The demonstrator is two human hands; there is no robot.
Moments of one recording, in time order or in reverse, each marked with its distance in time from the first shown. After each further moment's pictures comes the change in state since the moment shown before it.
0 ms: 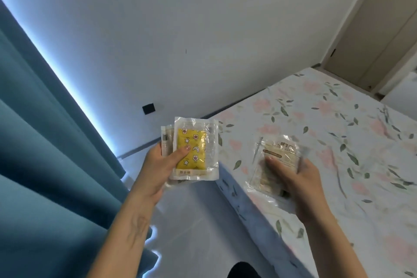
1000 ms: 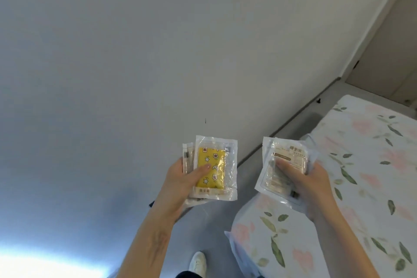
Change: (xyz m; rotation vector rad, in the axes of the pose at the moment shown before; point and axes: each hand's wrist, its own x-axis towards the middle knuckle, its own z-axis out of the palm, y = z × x) left_hand 0.586 0.188 -0.069 0.033 -0.187 -0.115; right_hand 0.518 -0.080 0.331 0.073 0.142 0.050
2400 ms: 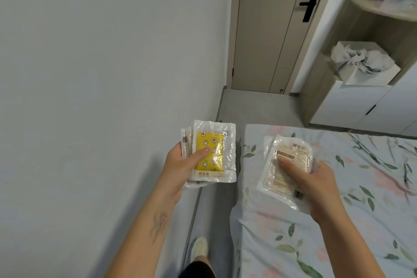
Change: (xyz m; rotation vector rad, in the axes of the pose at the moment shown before) left_hand 0.658 0.209 0.534 0.199 -0.601 -0.070; right_hand 0.630 -0.185 -0.234 0.132 0.650 -0.072
